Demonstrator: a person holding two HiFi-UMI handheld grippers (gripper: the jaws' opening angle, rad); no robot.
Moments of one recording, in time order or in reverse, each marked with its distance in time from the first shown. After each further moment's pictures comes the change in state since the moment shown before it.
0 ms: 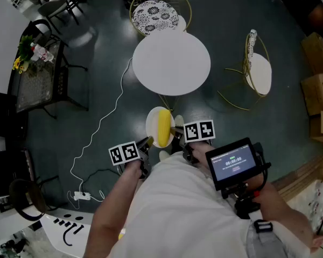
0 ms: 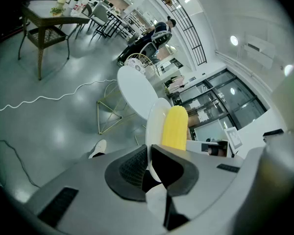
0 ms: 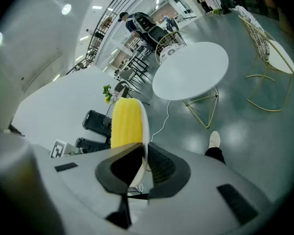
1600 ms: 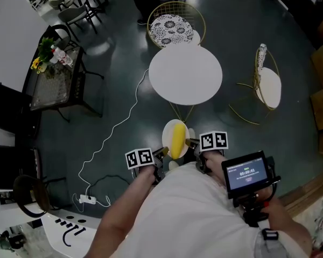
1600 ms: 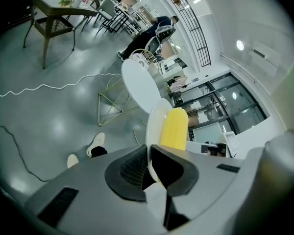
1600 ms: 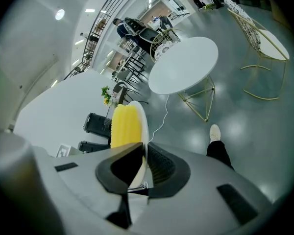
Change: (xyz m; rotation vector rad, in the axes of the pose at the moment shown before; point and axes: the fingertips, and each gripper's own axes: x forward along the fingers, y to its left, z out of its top) left arm -0.007 0.015 -0.034 -0.064 0.042 -0.017; right arm -0.001 -0.004 -0.037 0.081 -0.002 0.012
